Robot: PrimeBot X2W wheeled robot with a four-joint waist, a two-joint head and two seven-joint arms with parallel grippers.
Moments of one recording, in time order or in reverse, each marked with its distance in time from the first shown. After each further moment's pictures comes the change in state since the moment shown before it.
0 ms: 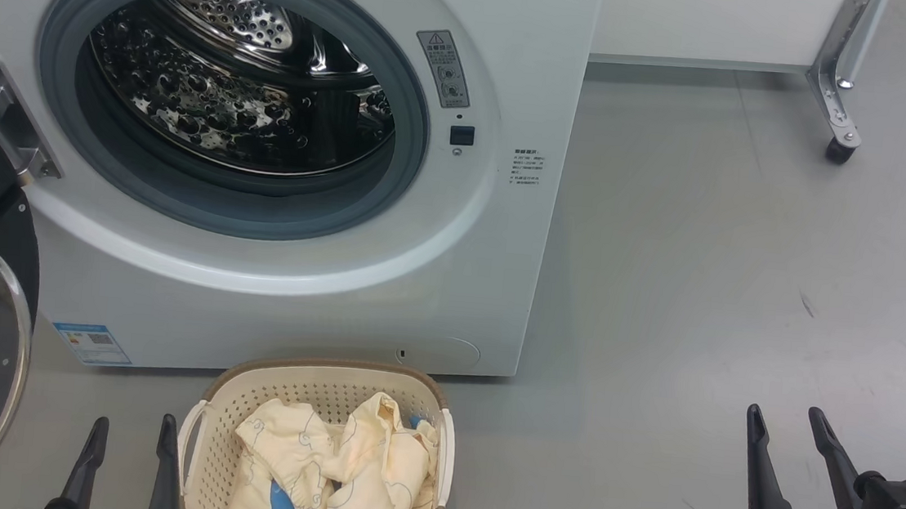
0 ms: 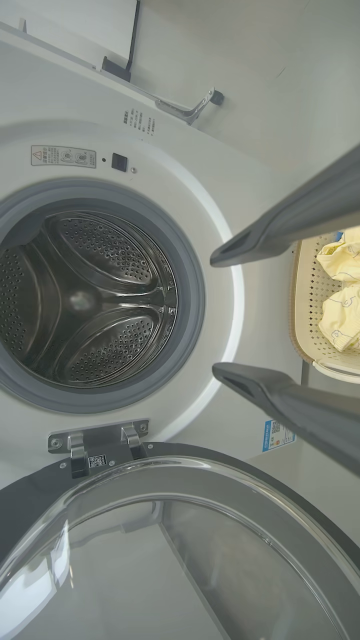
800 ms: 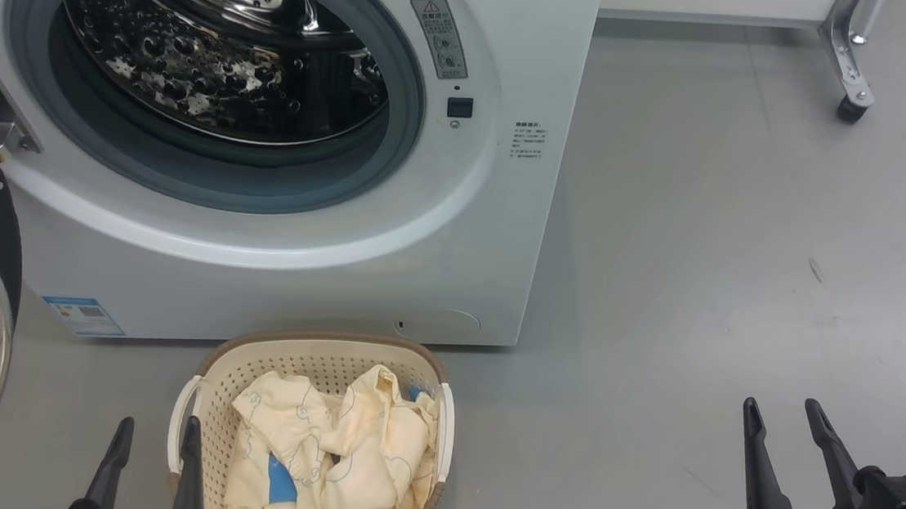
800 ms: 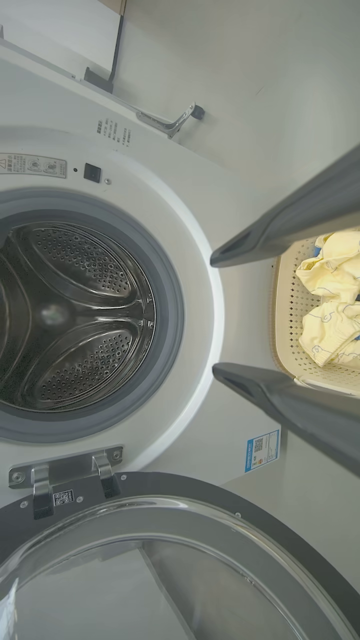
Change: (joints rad) left arm 0.005 0.000 -0.049 -0.015 -0.018 -0.010 0.000; right arm -0.004 -0.007 0.005 -0.020 -0.002 0.018 0.000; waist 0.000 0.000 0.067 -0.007
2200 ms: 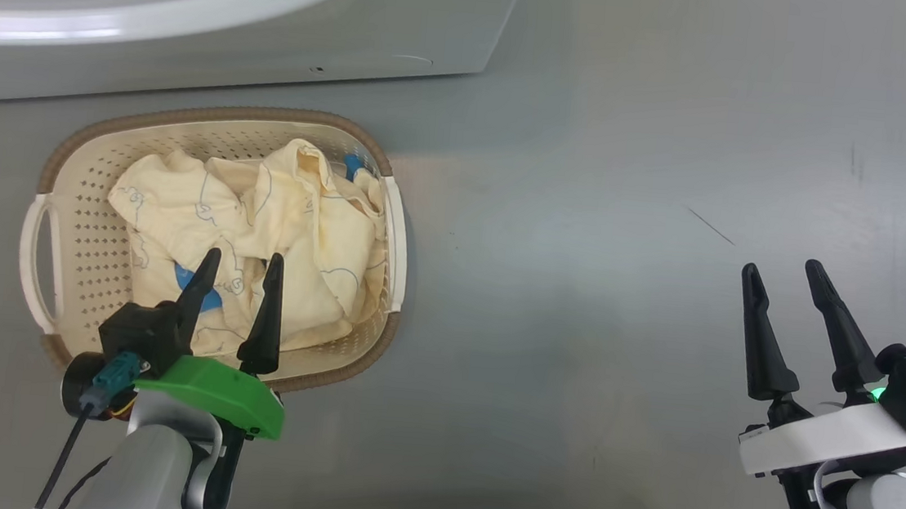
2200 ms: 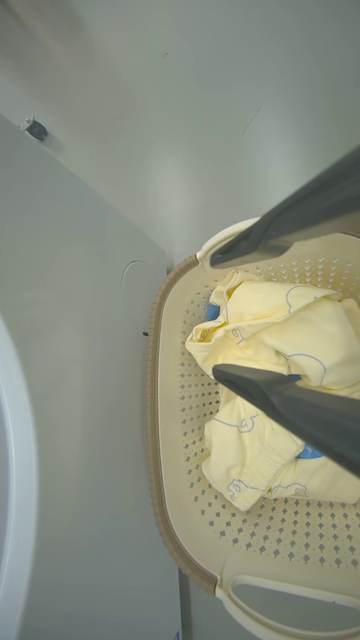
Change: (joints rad) left arm -0.449 0.000 -0.171 0.259 -0.083 0.017 0.071; right arm -0.228 -0.009 0.005 -0.023 0.042 0.088 0.015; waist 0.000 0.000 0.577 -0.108
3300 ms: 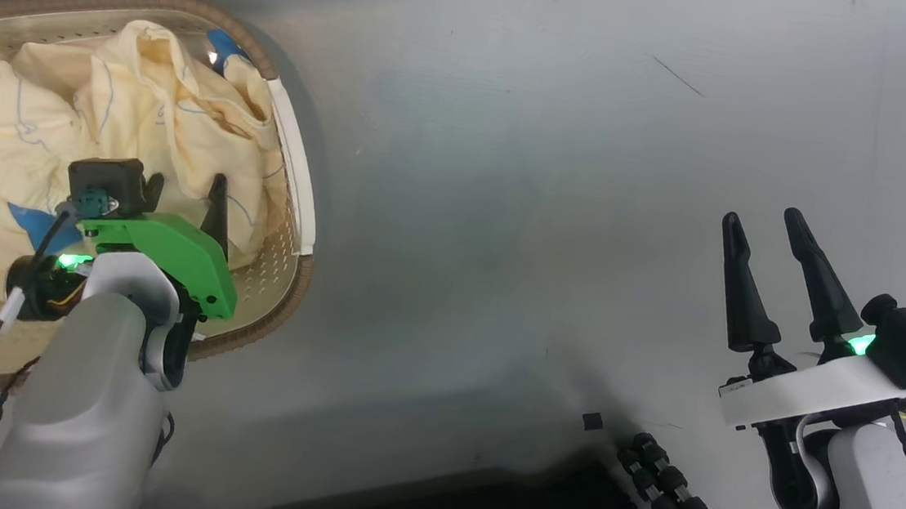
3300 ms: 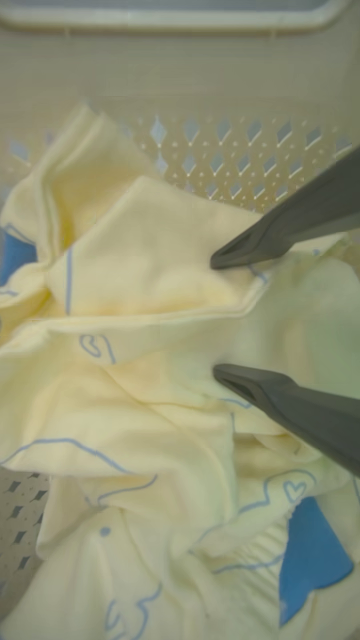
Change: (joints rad) left arm -0.369 0.039 0.026 0.380 -0.018 0.065 0.253; right arm -0.122 0.054 0.007 0.074 0.018 0.039 -0.015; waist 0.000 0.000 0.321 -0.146
